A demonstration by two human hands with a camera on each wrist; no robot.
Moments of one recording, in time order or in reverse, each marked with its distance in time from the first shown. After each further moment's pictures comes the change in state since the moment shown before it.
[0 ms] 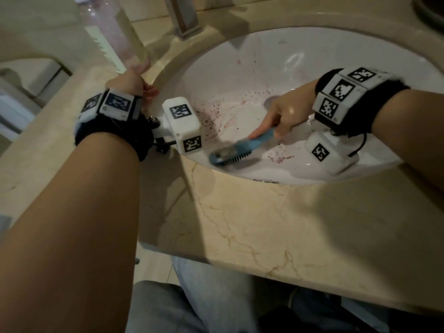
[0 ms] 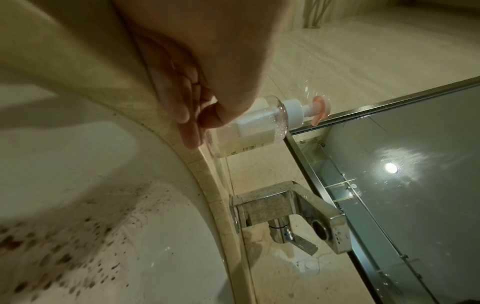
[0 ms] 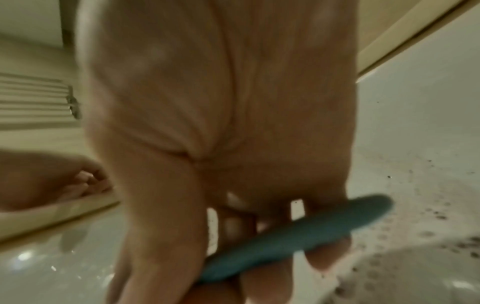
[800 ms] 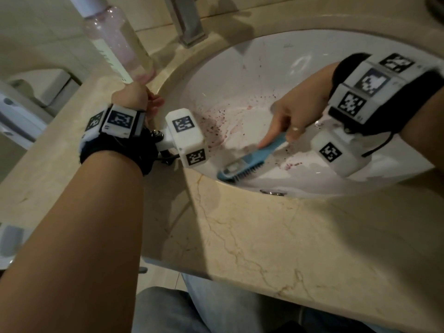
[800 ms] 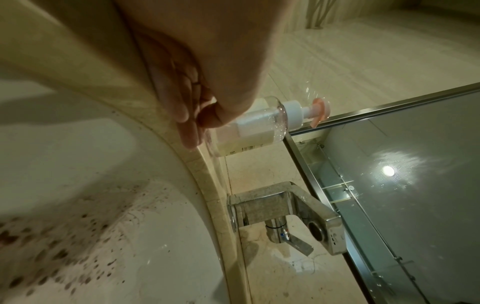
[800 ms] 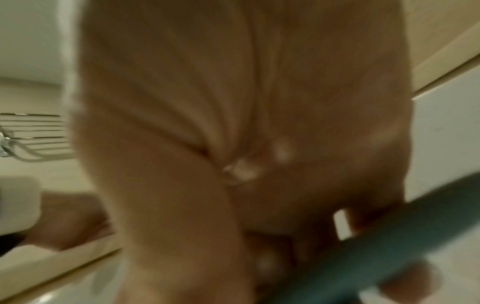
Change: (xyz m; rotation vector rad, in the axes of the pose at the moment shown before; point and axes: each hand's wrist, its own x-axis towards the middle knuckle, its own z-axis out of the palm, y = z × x) left_hand 0.002 -0.003 0.000 -0.027 0.104 -0.013; right_hand -0.013 -0.016 -0.017 -0.109 -0.100 -0.011
